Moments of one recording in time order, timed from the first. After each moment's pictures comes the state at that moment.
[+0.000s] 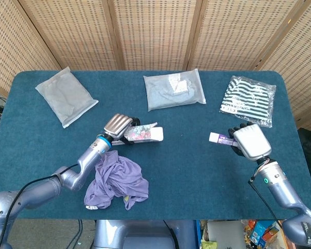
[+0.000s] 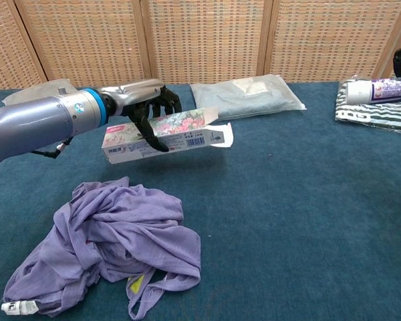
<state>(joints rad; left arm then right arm) -0.98 -1.76 -0.23 -0.94 1.33 0.75 -0.15 0.55 -1.09 0.15 -1.62 -1.38 1.10 -0.35</state>
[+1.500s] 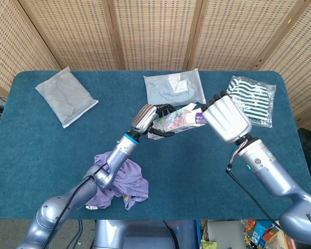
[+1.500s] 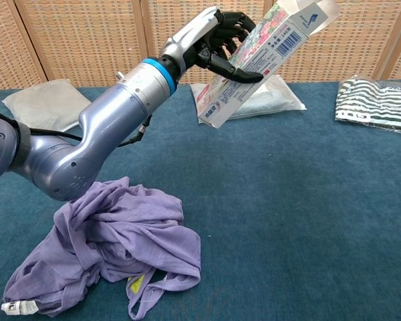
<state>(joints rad) -1.20 -2.12 -0.31 -0.45 1.46 1.13 -0.88 0.88 -0.72 0.30 -2.07 -1.06 0.93 -0.93</state>
